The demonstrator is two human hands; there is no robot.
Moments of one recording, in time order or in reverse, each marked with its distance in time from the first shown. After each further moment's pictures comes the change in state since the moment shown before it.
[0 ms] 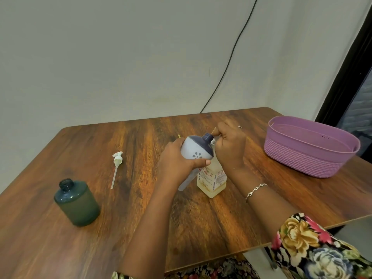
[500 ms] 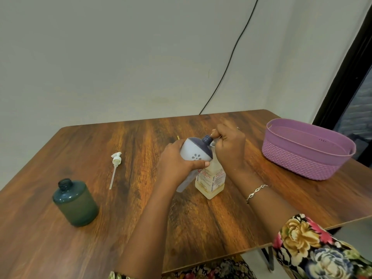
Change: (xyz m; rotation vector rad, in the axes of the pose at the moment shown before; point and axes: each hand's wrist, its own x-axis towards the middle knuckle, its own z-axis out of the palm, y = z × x) left_hand 0.001 -0.001 0.000 -0.002 -0.017 0.010; right_hand 0.003 0.000 -0.004 0.030 -0.017 -0.012
